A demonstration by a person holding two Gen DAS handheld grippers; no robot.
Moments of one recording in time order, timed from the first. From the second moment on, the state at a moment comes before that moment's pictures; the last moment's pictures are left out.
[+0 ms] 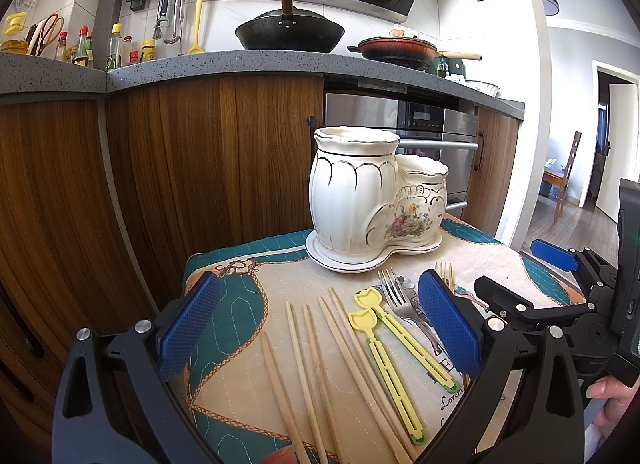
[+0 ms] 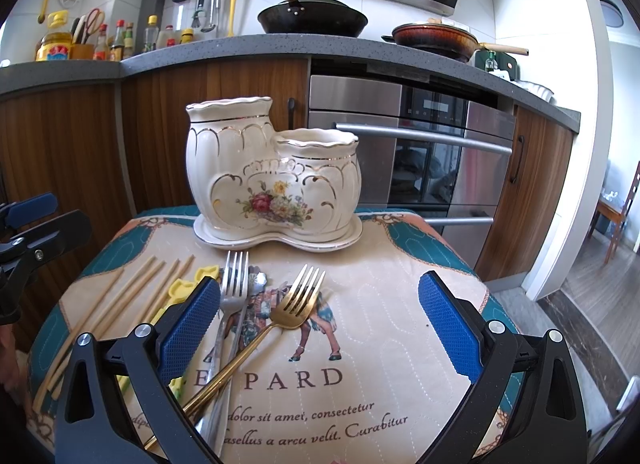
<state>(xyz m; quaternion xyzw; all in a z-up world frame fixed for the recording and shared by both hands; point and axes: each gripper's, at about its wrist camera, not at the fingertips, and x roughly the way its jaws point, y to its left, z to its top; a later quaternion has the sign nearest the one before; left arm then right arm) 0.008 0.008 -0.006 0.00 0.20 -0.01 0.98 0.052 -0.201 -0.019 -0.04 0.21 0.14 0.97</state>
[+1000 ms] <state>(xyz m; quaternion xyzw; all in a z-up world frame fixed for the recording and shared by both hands) 0.009 0.010 -0.004 -0.01 0.19 0.00 0.98 0.054 -0.200 -0.023 -0.04 0.22 0.14 0.96</state>
